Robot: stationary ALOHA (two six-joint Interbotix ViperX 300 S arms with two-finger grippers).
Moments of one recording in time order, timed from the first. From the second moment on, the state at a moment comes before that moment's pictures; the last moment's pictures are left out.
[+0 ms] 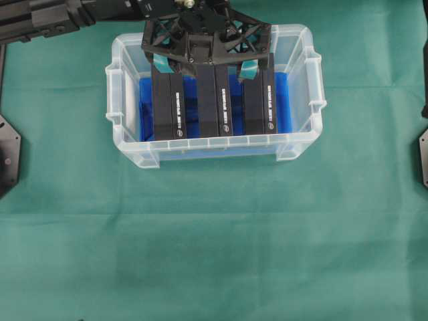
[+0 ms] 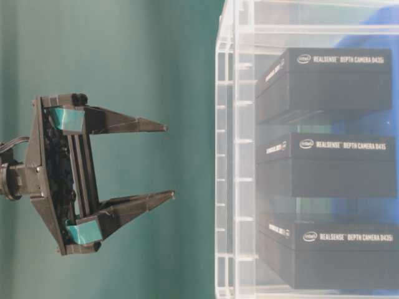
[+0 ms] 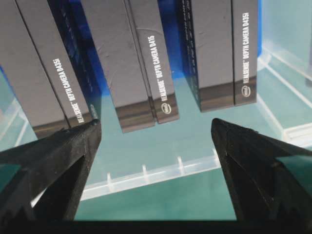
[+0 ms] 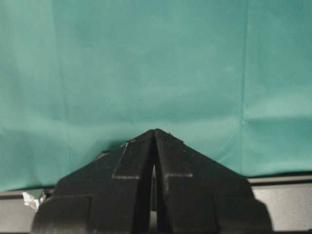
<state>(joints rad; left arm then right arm) 0.20 0.27 -0.40 0.01 1.48 -1.25 0.00 -0.69 0.46 -0.06 1.54 0.18</state>
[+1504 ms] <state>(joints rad) 0.21 0.30 -0.40 0.02 1.46 -1.25 0.00 -0.68 0.46 -0.06 1.54 0.18</state>
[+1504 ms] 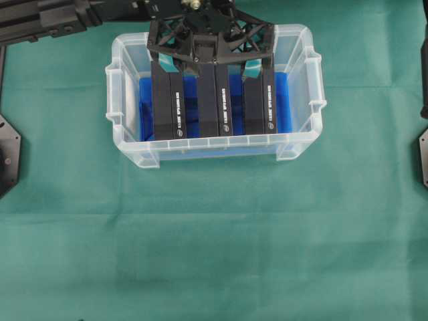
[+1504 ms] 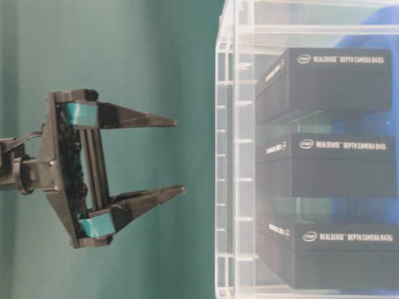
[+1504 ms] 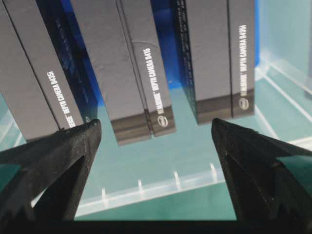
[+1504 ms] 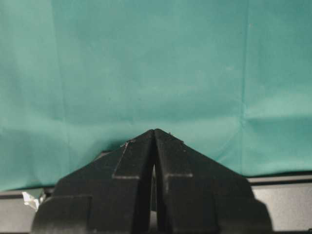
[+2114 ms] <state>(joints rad) 0.21 0.31 -0.29 0.02 1.37 -1.25 0.00 -0.68 0.46 -0.06 1.54 0.18</state>
